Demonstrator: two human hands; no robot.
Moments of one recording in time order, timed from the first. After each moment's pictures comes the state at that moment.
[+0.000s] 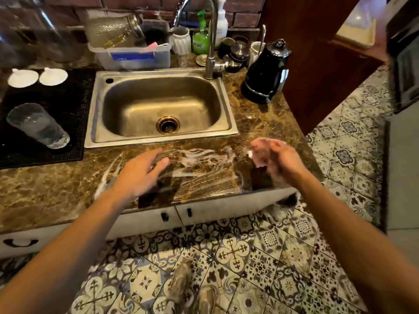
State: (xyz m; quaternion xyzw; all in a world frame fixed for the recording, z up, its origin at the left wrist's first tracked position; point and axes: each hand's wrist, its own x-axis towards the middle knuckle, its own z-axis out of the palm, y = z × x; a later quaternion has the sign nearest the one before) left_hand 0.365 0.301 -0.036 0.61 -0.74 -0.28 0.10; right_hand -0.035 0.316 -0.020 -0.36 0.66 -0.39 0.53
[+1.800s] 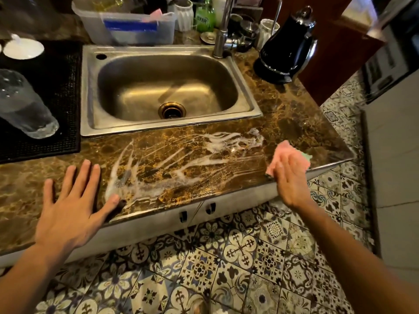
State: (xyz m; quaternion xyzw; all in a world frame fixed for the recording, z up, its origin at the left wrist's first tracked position) left_hand 0.573 0.339 -0.175 0.65 -0.76 -0.07 0.03; right_hand 0.069 0.384 -0.130 -0.60 0.78 -0.16 0.07
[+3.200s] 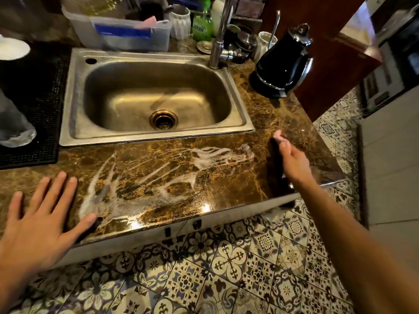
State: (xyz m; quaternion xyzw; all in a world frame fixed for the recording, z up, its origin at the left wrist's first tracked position) left_hand 0.630 0.302 -0.280 0.64 -0.76 -0.09 0.05; right_hand 0.016 0.299 -0.089 -0.42 0.82 -0.29 0.27
